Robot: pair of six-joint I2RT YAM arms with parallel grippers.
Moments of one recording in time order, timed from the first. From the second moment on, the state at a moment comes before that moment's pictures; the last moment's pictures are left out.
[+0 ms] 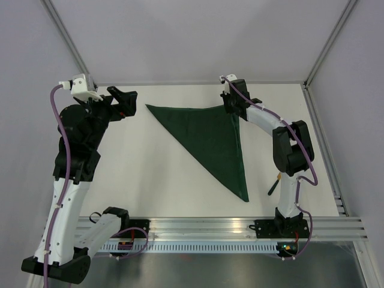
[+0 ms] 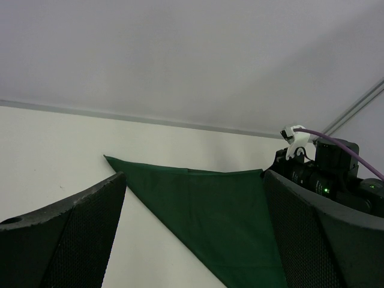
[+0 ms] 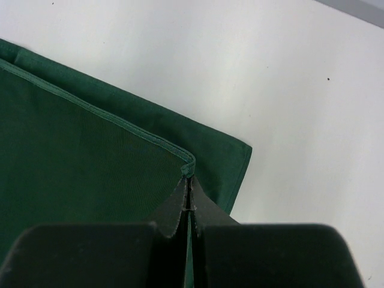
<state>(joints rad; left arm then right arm) -0.19 0.89 1.26 -0.34 -0.02 -0.35 0.34 2.04 1.55 -0.17 0.11 -0.07</state>
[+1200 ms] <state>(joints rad) -0.19 0.91 1.21 -0.32 0.00 -0.35 0.31 2.13 1.61 -0.18 0.14 -0.06</state>
